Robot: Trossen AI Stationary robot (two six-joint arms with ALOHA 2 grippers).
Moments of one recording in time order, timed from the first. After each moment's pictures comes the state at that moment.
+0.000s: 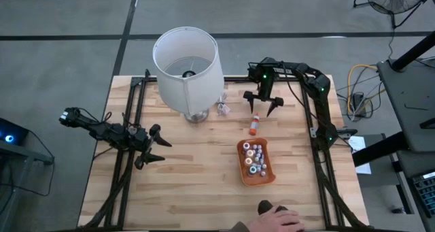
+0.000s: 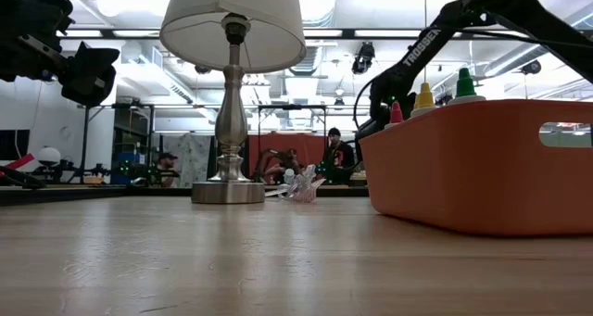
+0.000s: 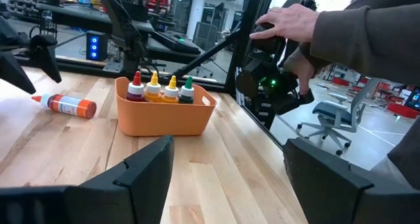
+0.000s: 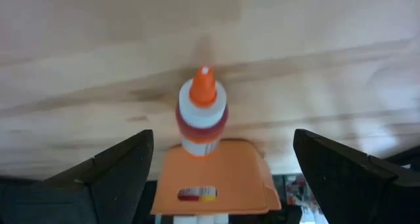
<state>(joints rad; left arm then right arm) -0.39 0.10 0.01 0.04 -0.11 -0.24 -0.81 2.16 1.51 -1.38 -0.64 0.88</state>
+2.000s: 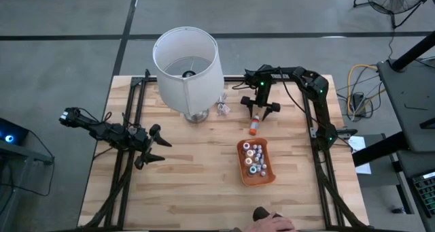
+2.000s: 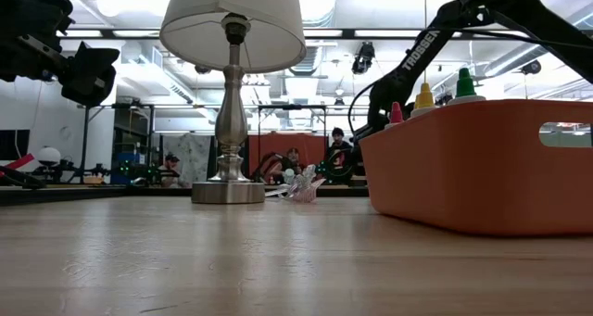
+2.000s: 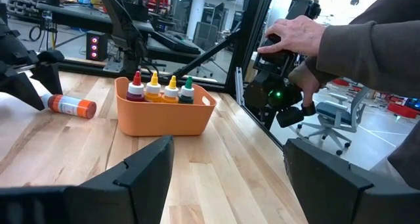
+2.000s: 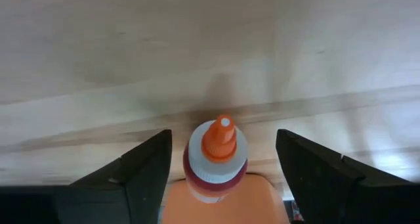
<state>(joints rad) -0.39 0.10 0.01 0.04 -0.11 -0.24 -0.74 2.16 1.42 -1.19 -0.61 0.99</state>
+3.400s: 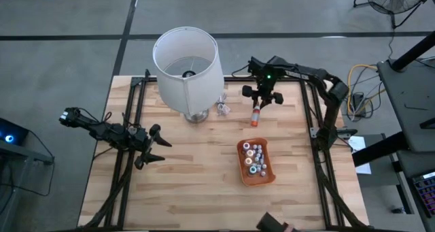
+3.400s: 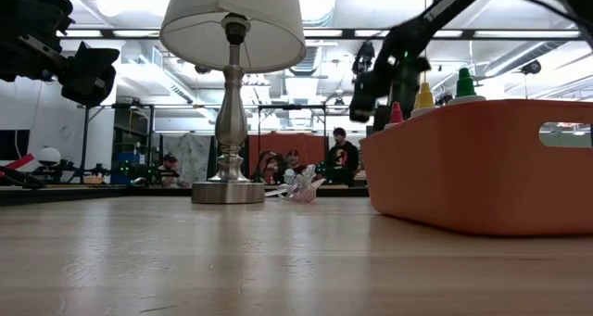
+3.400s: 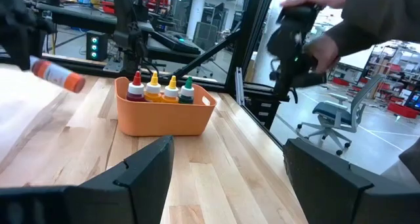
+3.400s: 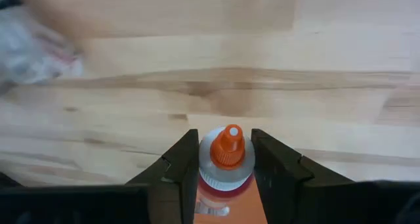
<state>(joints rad) -0.39 0.10 0.01 0.04 -0.11 -0.24 -0.72 1.89 1.42 -1.14 -0.48 0.97</state>
